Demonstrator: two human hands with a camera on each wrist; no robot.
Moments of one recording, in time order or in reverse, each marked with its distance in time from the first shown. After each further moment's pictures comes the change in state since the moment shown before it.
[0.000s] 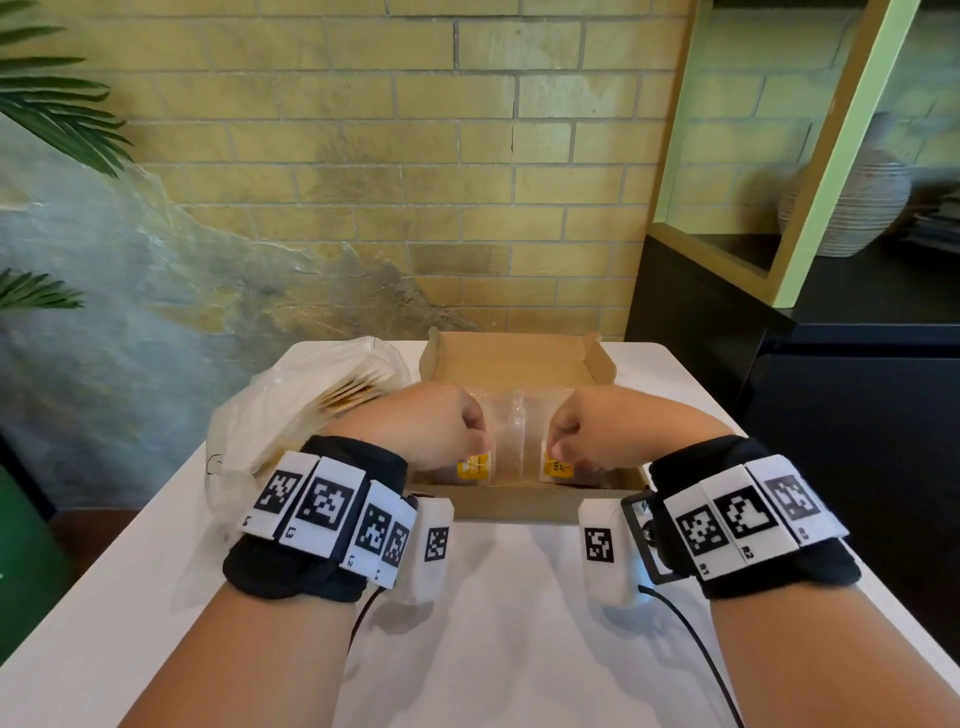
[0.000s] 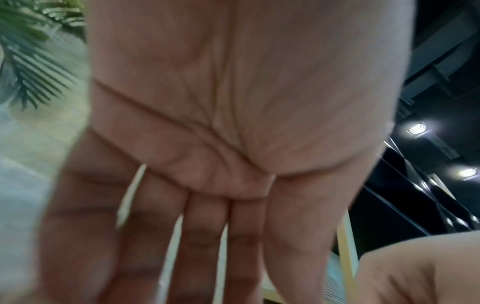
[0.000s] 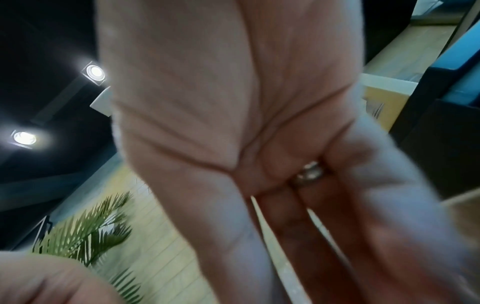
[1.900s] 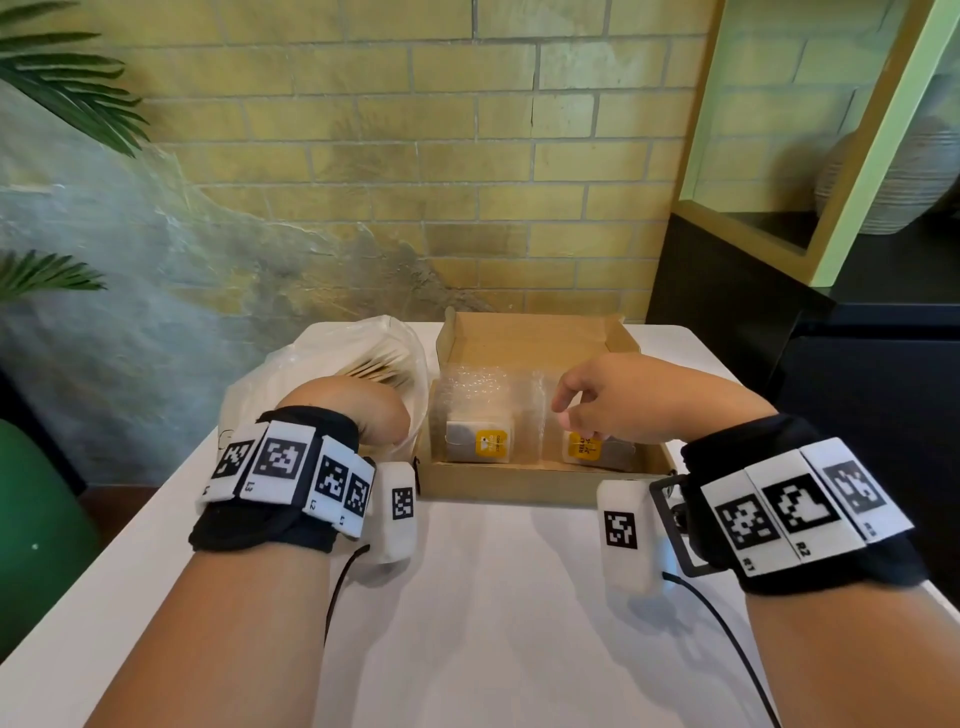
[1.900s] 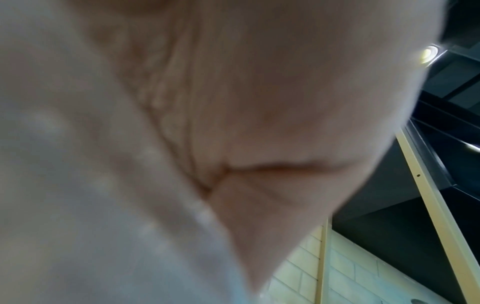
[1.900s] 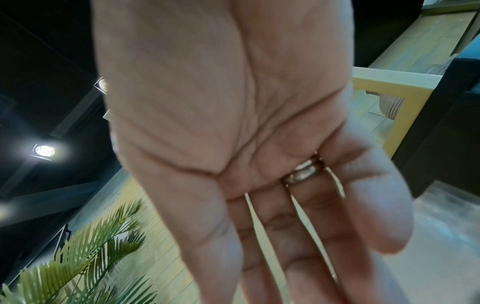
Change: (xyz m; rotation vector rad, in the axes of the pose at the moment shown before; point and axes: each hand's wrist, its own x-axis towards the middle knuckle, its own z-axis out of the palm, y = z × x) left_hand 0.013 -0.059 -0.003 0.128 -0.068 -0.554; right_hand 0.002 -0.005 -0.003 0.002 0.071 -0.081
